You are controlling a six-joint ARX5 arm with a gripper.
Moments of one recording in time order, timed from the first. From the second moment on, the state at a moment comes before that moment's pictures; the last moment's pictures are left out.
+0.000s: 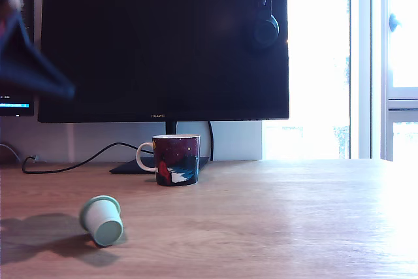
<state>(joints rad) -0.44 0.76 0.33 0.07 0.29 -0.16</state>
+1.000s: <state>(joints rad) -0.70 0.54 0.26 -0.14 0.06 -0.31</state>
